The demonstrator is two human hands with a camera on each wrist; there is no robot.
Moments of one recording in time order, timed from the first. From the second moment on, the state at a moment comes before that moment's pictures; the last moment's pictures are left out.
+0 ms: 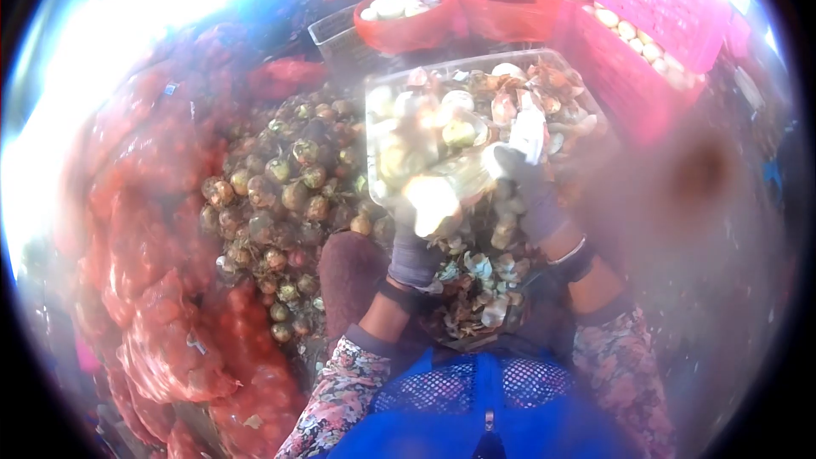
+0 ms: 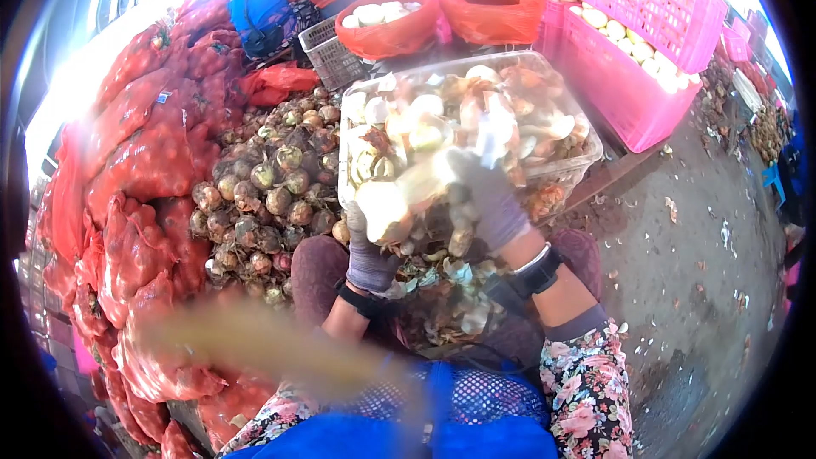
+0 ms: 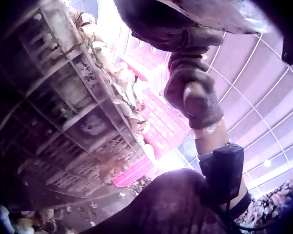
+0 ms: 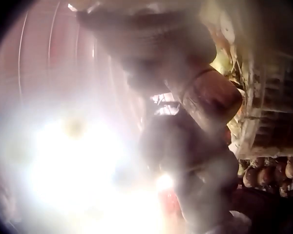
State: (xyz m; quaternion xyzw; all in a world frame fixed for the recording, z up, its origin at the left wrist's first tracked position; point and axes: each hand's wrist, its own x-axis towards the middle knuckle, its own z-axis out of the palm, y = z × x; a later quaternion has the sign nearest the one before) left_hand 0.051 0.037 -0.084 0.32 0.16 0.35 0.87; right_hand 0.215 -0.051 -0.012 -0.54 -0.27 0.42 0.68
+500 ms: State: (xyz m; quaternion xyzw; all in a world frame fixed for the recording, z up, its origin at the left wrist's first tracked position) left_hand 0.041 0.053 -0.081 0.42 0.14 0.35 0.83; right_hand 0.178 -0.054 -0.017 -0.49 -0.34 0.58 0.56
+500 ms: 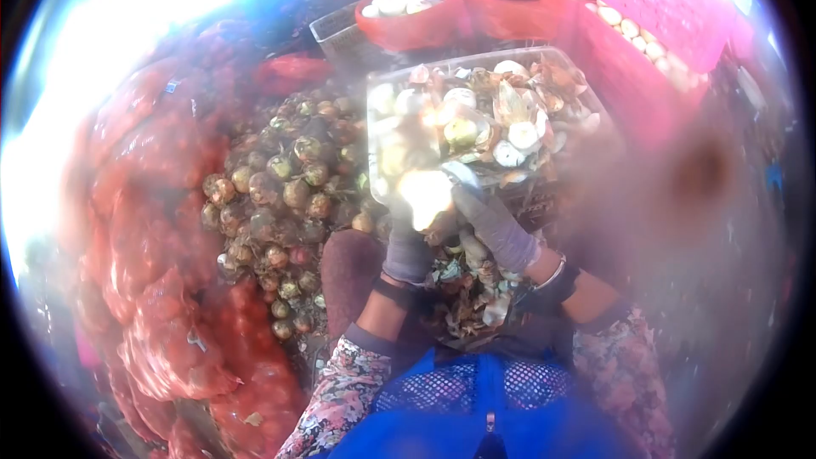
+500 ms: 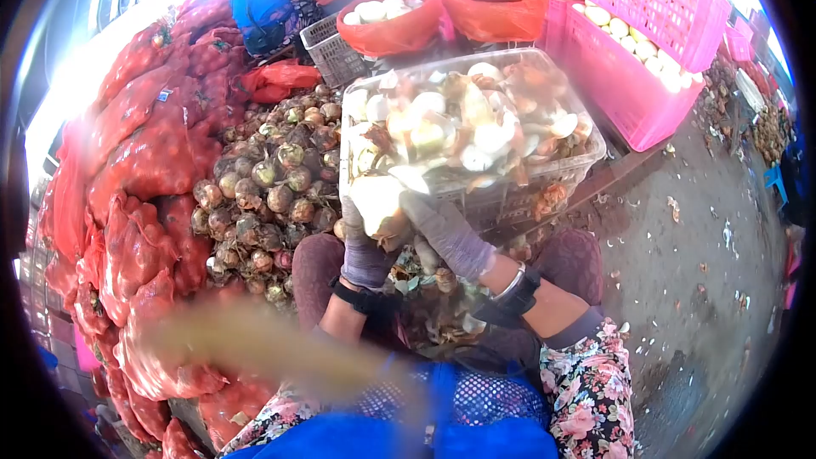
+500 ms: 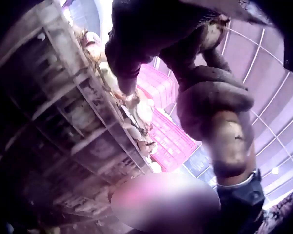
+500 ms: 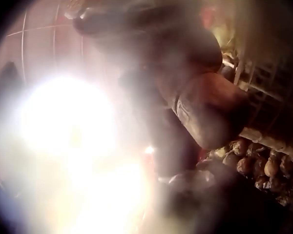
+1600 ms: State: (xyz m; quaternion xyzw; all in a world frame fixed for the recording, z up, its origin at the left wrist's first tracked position) left_hand 0.049 0.034 -0.071 0.70 0.24 0.53 0.41; right_hand 0.177 -0.015 -0.085 -0.47 -0.30 0.55 0.63
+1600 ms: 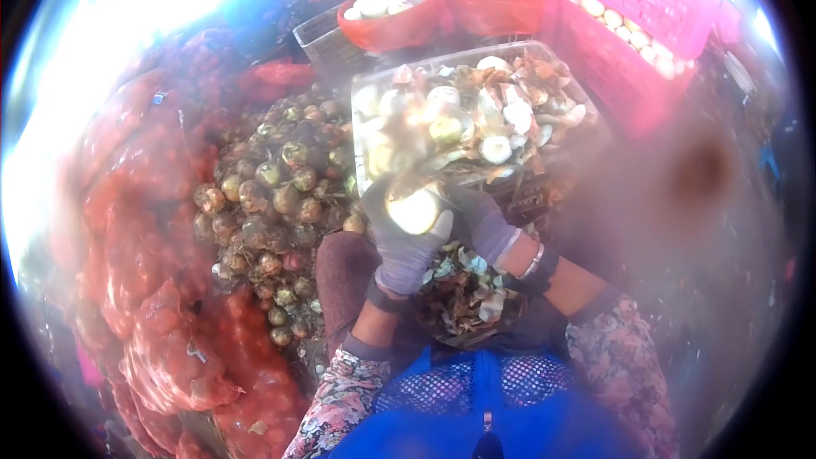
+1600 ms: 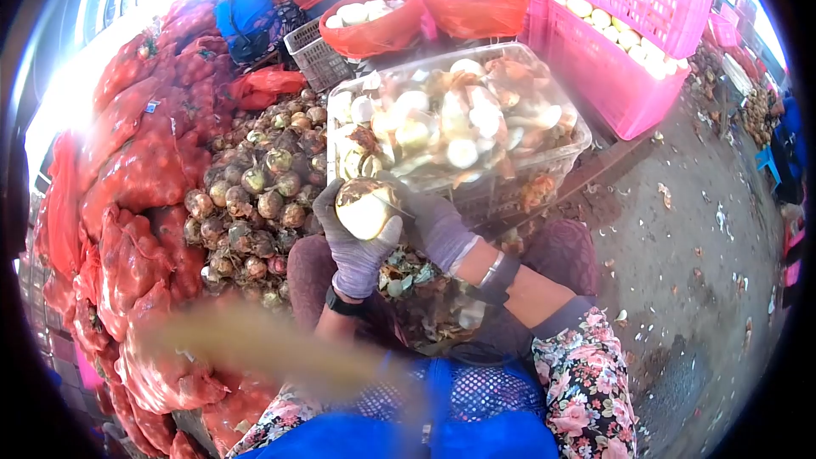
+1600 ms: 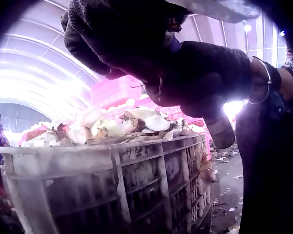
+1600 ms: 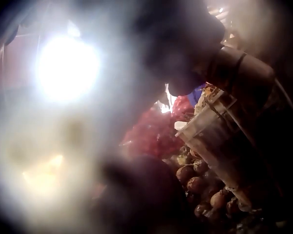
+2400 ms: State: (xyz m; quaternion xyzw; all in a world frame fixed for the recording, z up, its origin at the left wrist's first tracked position) left_hand 0.033 0.038 -0.051 0.37 0.07 0.29 0.88; right_hand 0.208 -0.018 -0.077 -0.47 -0.71 0.16 0.50
